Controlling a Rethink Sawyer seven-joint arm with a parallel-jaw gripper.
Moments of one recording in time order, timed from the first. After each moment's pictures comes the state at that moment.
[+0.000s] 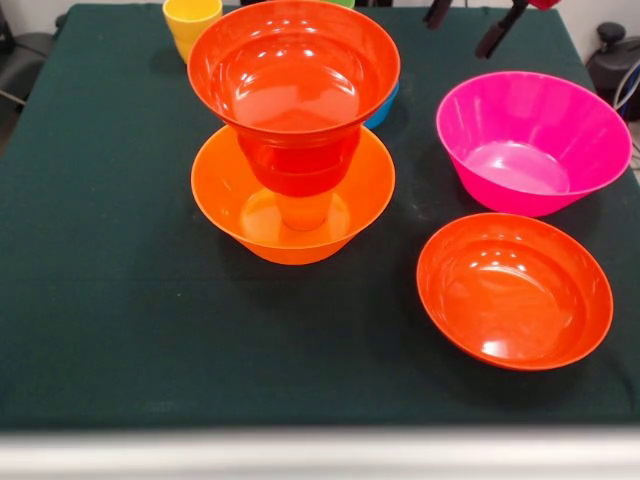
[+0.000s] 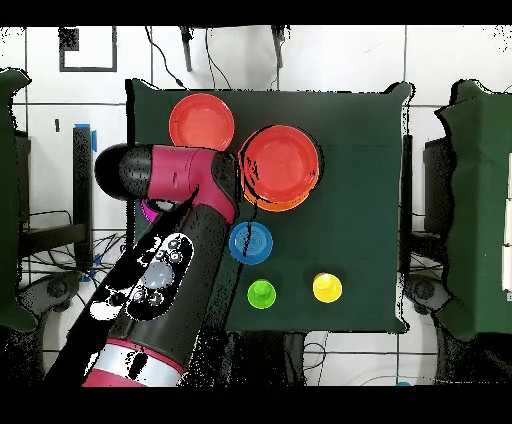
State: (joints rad) arm 0.31 -0.40 -0.54 1.26 0.24 0.92 2.07
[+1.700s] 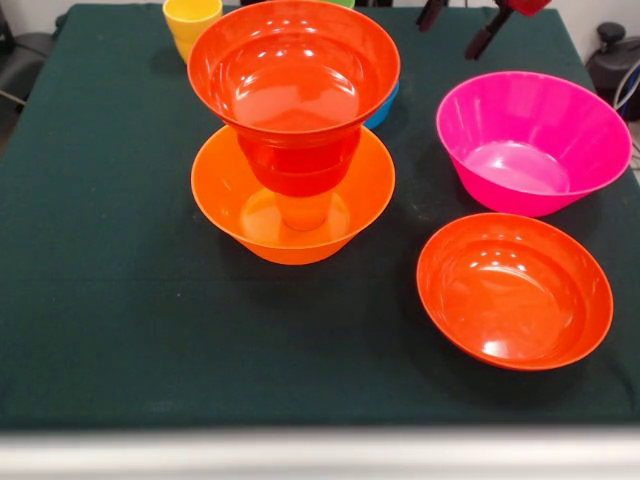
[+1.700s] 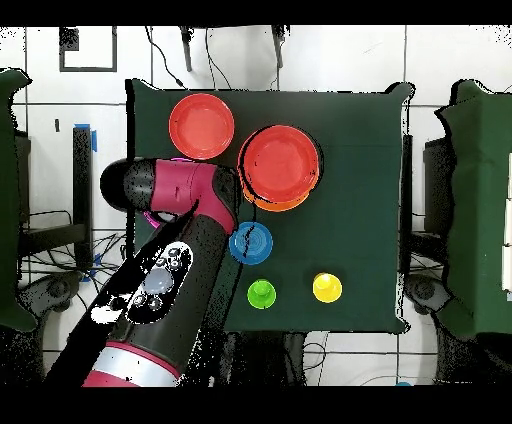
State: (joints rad) arm 0.33 -0.40 -0.54 1.33 0.24 0.86 2.07
